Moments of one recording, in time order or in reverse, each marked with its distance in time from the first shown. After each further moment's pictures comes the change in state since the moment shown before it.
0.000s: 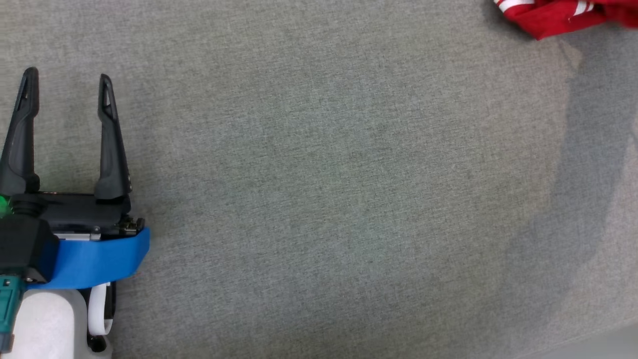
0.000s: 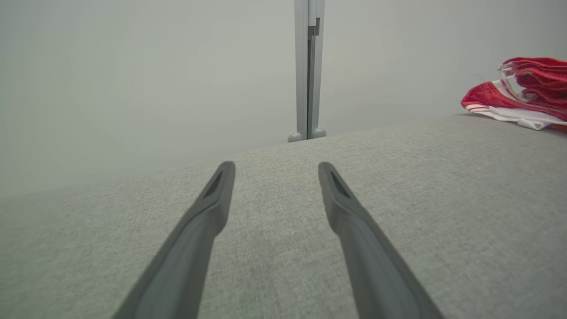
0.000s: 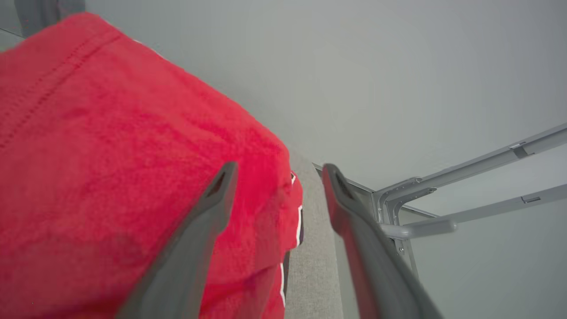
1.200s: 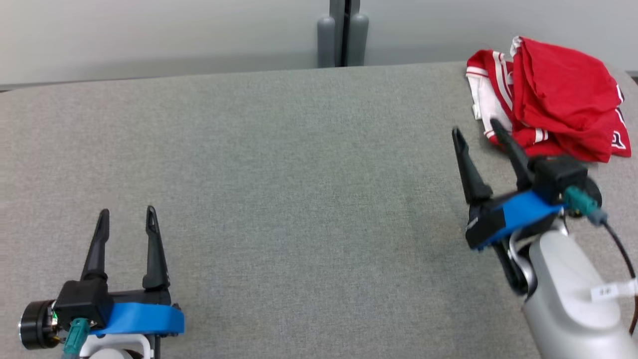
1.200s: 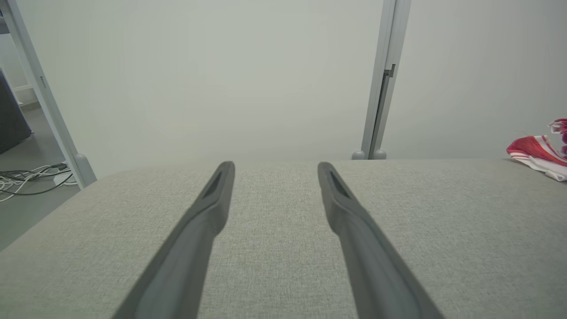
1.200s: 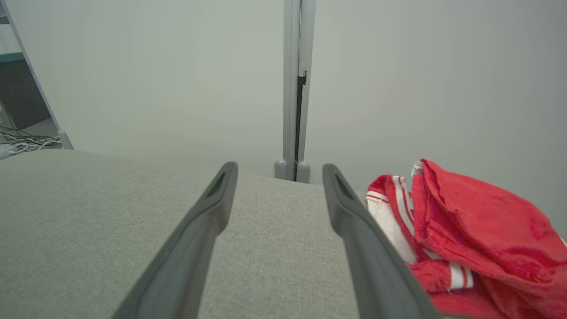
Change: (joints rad) left arm 0.199 -0.091 -0.002 0.388 -0.139 0.021 -0.153; right arm 0.915 0.385 -0.554 -0.704 -0.252 0.000 -0.058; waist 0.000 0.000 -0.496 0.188
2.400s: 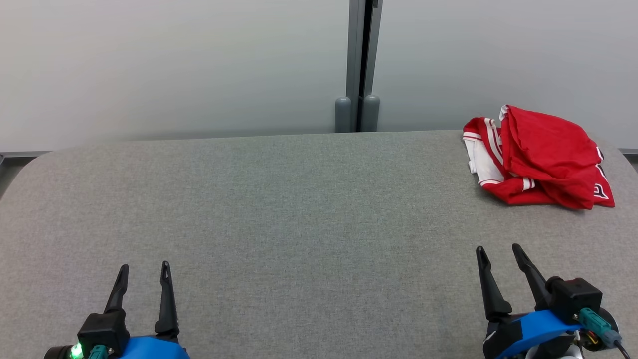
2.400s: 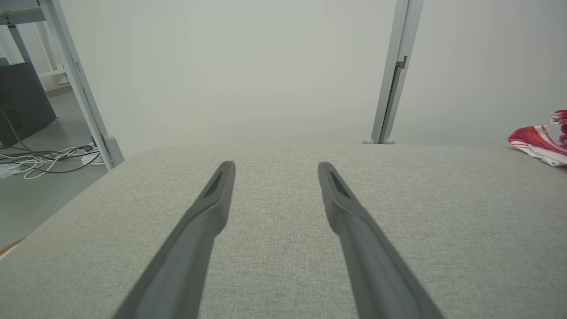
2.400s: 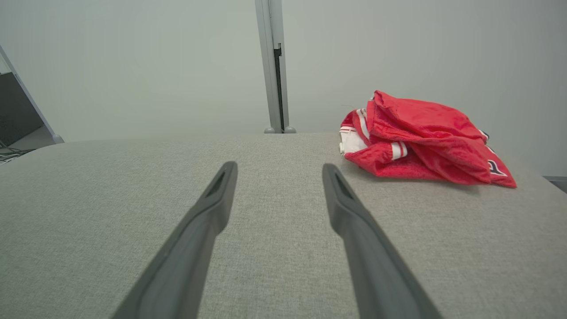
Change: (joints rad) left arm 0.077 0.006 -0.033 0.167 -0.036 -0.006 0.002; right arm 0.501 0.119 -0.205 -0.258 -0.083 0.000 0.076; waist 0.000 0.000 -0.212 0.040
